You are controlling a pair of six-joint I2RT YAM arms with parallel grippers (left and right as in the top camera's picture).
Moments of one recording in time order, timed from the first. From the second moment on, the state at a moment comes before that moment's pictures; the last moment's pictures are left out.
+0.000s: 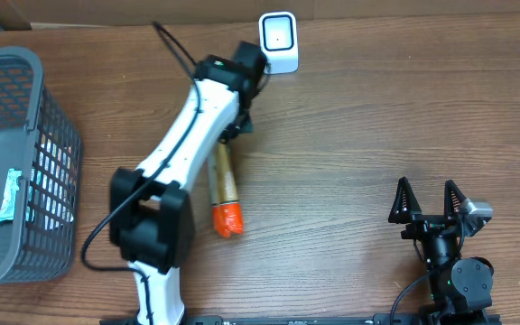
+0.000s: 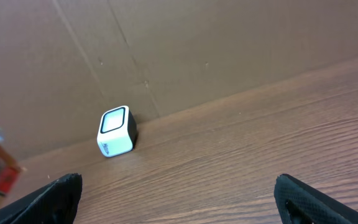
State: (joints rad) left arm -0.40 2.06 1.79 -1.26 -0.36 -0.63; right arm 0.17 0.01 0.02 -0.02 0.12 0.36
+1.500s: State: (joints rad) left arm 0.44 1.80 2.75 -1.68 -0.24 -0.41; right arm 0.17 0.01 0.02 -0.02 0.12 0.36
